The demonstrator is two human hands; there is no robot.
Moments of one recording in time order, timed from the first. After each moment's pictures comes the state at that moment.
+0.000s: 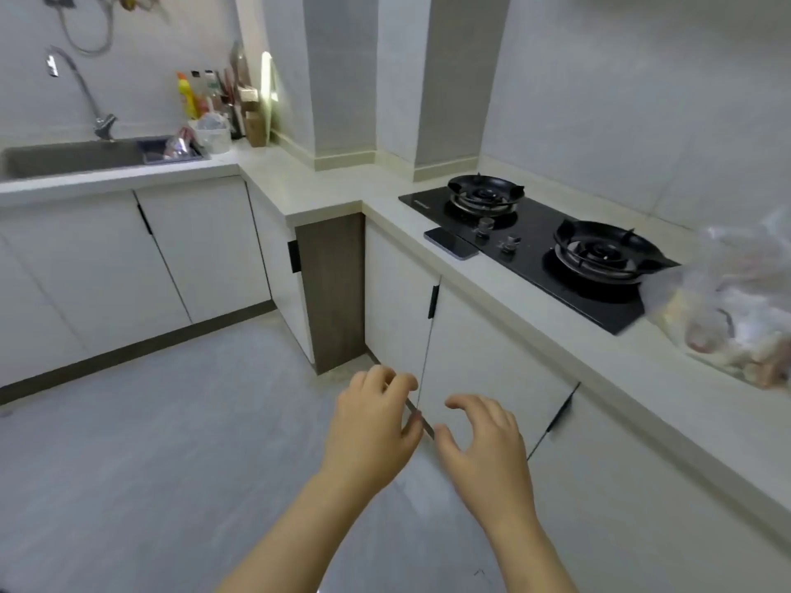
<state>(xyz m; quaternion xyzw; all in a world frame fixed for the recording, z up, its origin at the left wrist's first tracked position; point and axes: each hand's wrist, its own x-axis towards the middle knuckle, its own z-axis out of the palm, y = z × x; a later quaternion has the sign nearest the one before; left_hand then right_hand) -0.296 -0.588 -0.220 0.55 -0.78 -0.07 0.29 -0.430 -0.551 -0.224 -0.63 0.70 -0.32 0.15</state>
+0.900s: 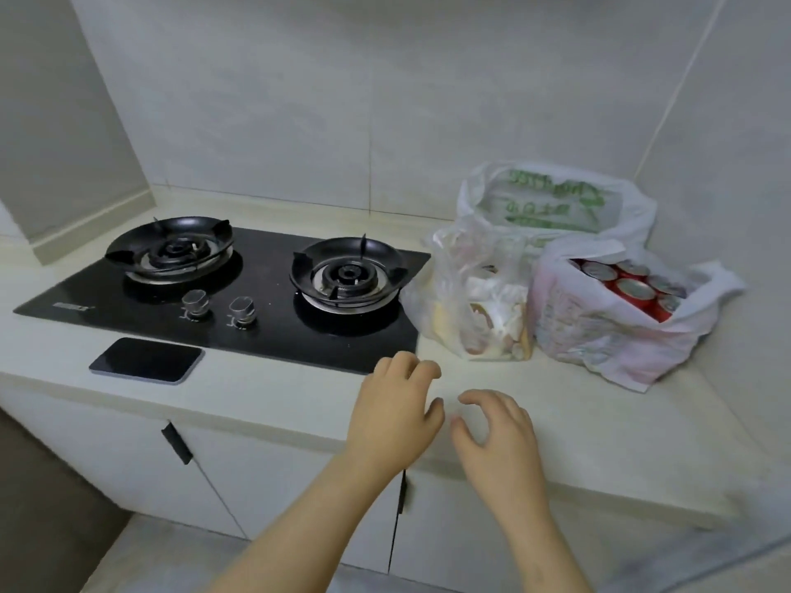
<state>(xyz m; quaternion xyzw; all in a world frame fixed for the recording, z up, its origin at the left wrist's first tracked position) -0.622 -0.788 -0.218 0.14 -0.95 -0.15 0.25 -0.669 -0.661 -0.224 -0.27 0.88 -0.40 -0.02</state>
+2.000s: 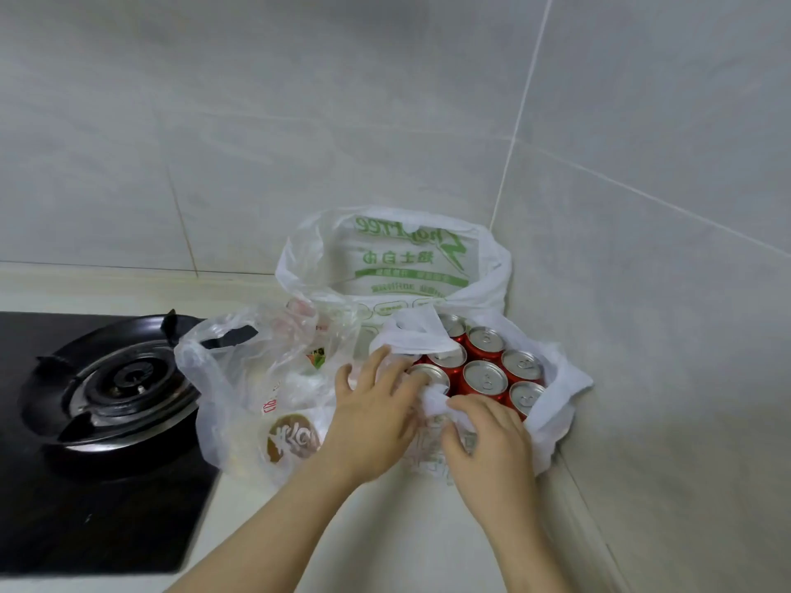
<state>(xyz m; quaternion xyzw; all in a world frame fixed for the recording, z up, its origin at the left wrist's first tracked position) -0.915 -0.737 -0.221 -0.01 -0.96 -0.04 0.28 -0.934 -0.588 -0.214 -0.23 0.87 -0.36 -0.24</state>
